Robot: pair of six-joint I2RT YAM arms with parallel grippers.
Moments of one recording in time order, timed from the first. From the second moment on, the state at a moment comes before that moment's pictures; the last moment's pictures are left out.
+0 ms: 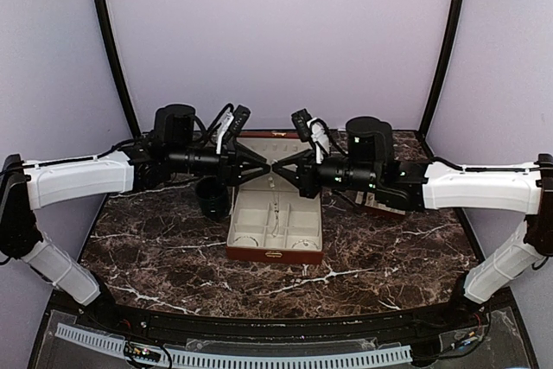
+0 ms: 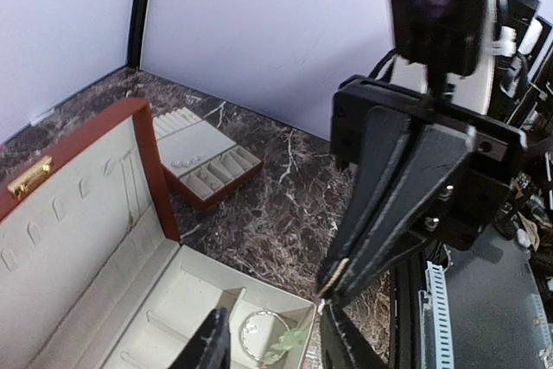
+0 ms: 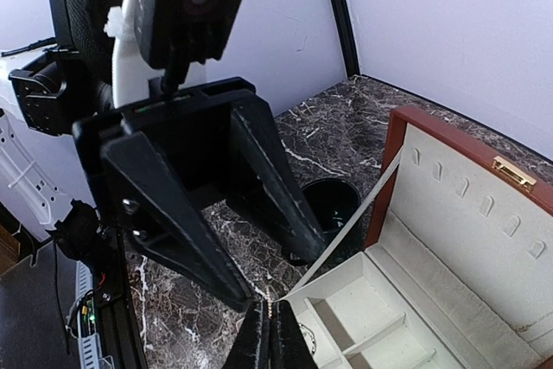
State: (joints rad) left arm -0.68 1.45 1.04 0.10 0.68 -0.11; right arm 0.97 1.45 1.03 0.20 -0.21 0.24
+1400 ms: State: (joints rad) left arm -0.71 1.84 1.08 0.31 0.05 0.52; right arm 0.81 1.47 1.22 0.02 0.00 0.21
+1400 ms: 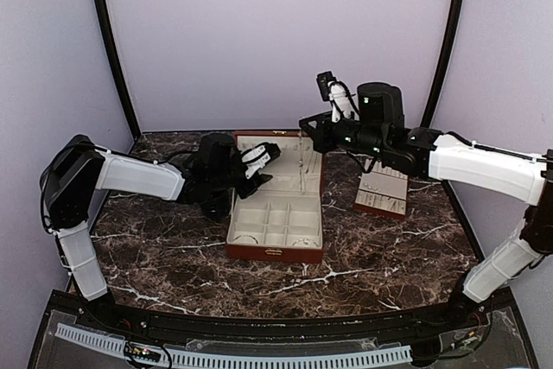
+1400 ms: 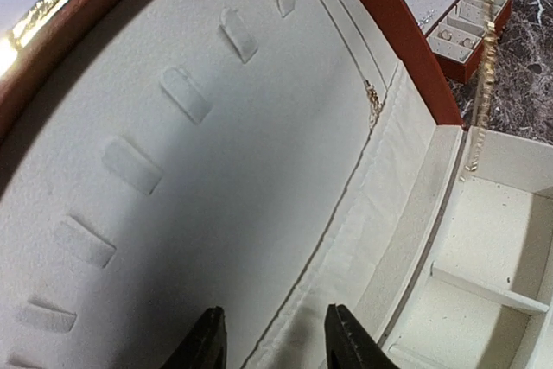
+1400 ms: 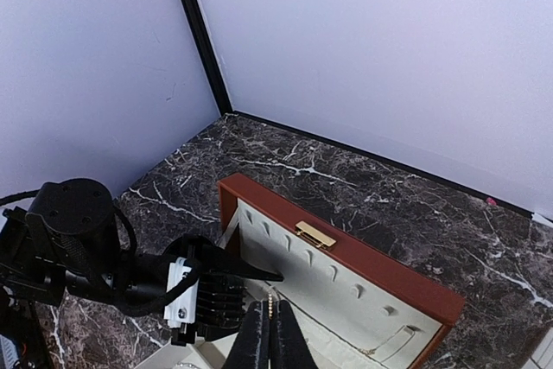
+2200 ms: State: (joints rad) left arm -0.73 1.88 1.06 0.27 -0.05 0.54; right arm 0.81 1.55 1.29 0.04 -0.06 0.21
